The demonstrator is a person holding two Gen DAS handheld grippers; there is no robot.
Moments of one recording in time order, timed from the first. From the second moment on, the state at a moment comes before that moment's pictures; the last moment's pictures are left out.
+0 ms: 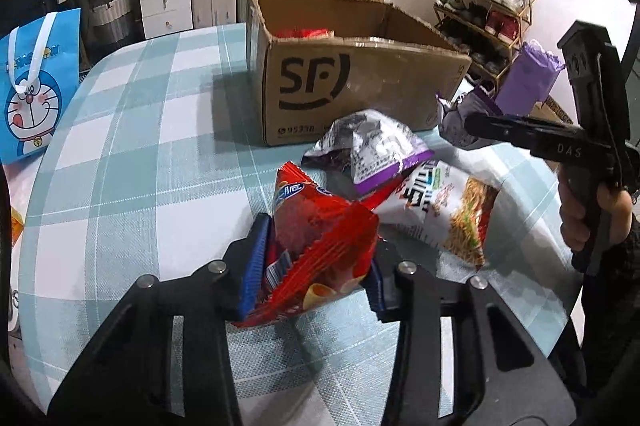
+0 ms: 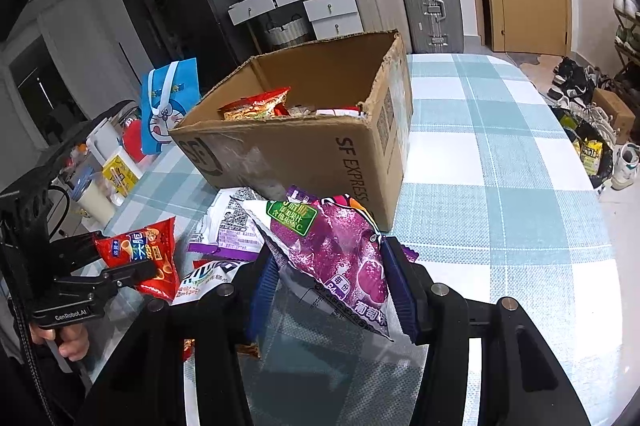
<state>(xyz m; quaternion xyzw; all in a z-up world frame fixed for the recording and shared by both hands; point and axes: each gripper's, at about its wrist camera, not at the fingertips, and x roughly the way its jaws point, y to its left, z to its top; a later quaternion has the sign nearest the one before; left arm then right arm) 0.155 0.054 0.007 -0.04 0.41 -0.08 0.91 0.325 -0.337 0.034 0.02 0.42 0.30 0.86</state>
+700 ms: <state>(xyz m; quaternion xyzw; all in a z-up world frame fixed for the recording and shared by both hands) 0.144 0.069 0.045 -0.07 0.36 -0.06 0.93 0.304 -0.342 0.074 0.01 0.37 0.33 0.87</state>
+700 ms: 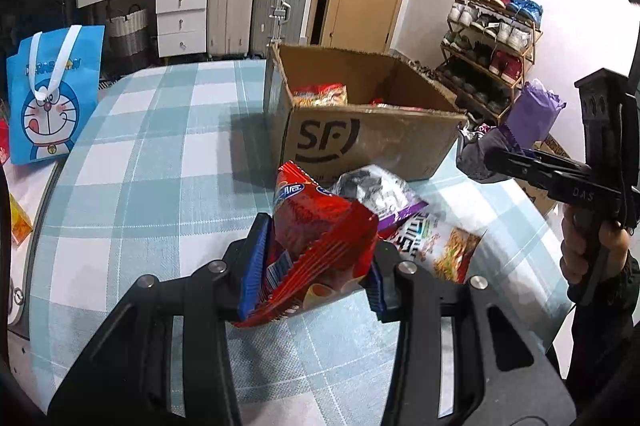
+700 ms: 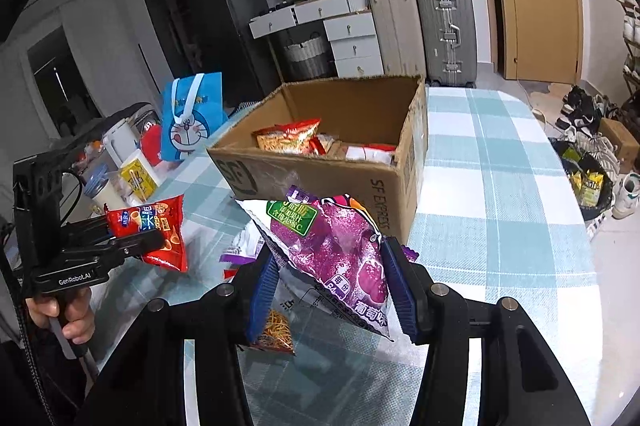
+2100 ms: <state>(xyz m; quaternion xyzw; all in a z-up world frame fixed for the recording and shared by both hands) 0.238 0.052 0.142 -0.08 0.29 -0.07 0.95 0.338 -0.314 0.179 0.06 0.33 0.32 0.89</state>
